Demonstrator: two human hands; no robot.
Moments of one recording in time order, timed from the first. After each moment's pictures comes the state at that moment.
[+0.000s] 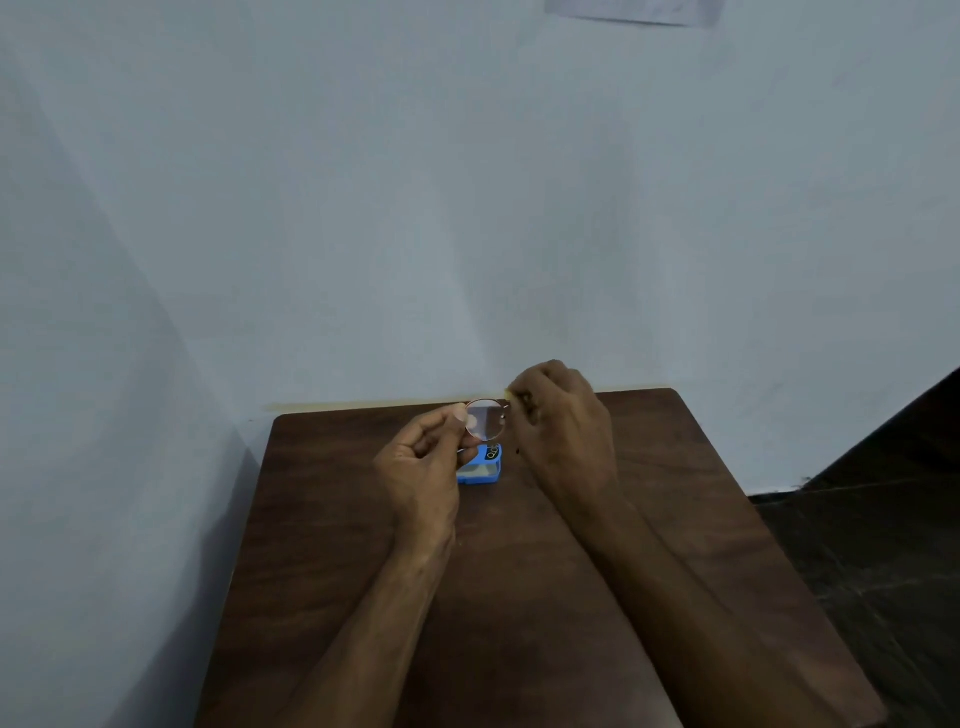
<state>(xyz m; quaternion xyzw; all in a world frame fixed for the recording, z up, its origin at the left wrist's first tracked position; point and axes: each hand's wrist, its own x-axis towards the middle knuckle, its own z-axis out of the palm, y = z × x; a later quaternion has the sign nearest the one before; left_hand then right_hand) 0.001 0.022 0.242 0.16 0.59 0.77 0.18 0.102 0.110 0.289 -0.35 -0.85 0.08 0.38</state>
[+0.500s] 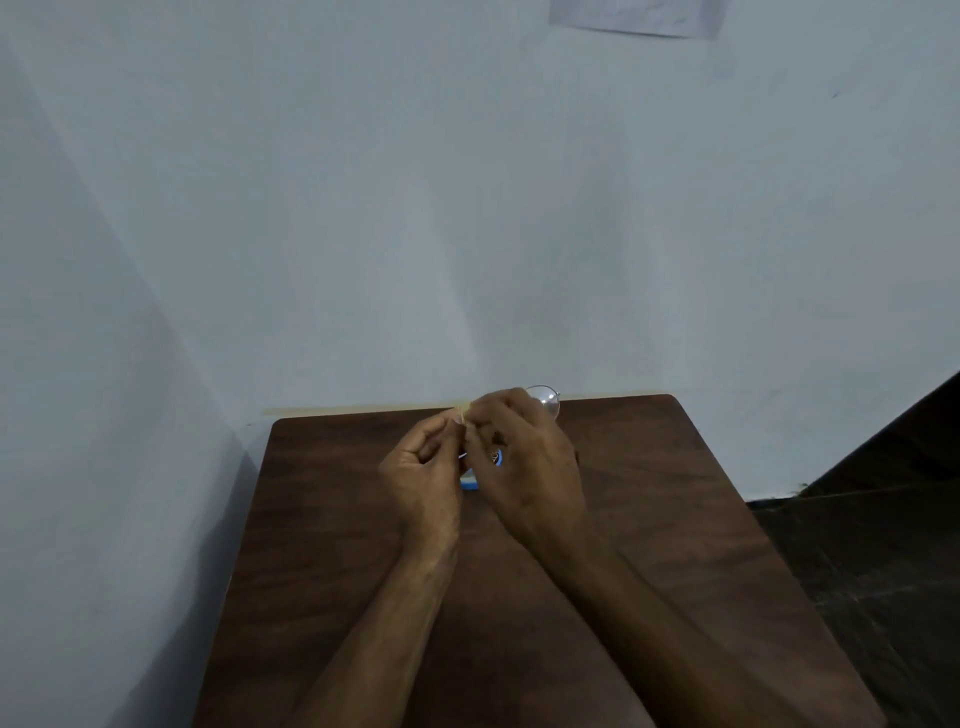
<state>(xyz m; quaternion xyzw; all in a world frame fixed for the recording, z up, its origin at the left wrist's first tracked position) 0.005 0.023 0.249 0.15 0.57 0.79 0.18 0.090 0.070 0.287 -0.30 -0.86 0.17 0.37</state>
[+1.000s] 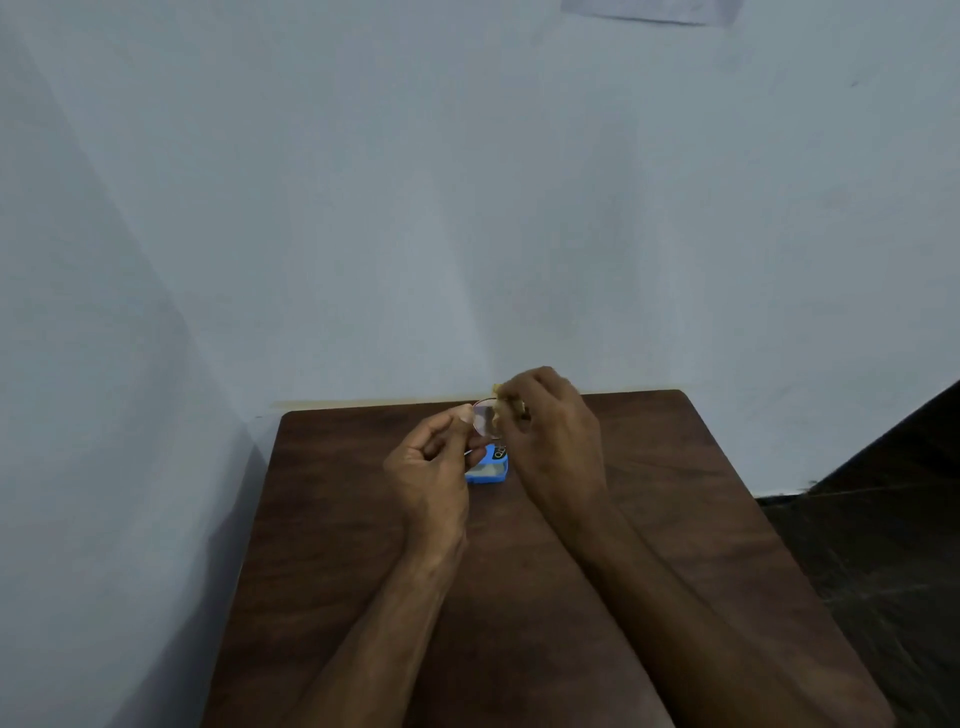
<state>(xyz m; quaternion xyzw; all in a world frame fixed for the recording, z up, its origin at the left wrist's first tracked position) 0.003 0.020 0.245 0.13 0.57 0.79 0.18 0.087 0.094 0.286 -0.34 -0.85 0.13 0.38</state>
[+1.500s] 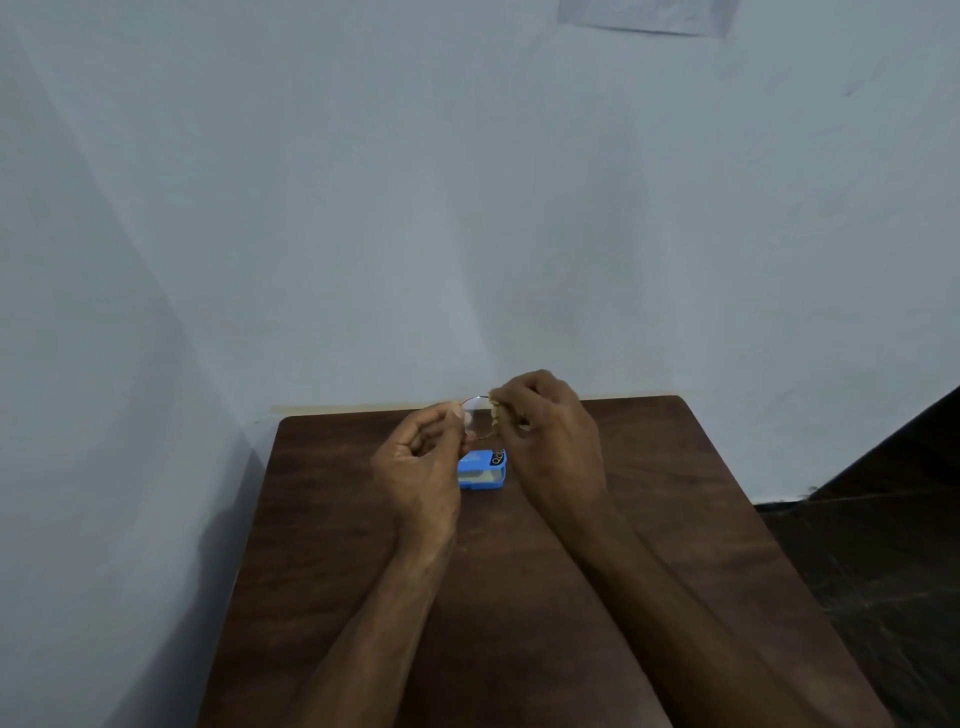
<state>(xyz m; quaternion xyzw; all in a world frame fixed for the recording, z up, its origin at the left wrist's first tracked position) -0.002 0.019 0.256 0.17 0.60 0.77 0.11 0.090 0.100 0.288 -0.34 -0.86 0.12 0.36</state>
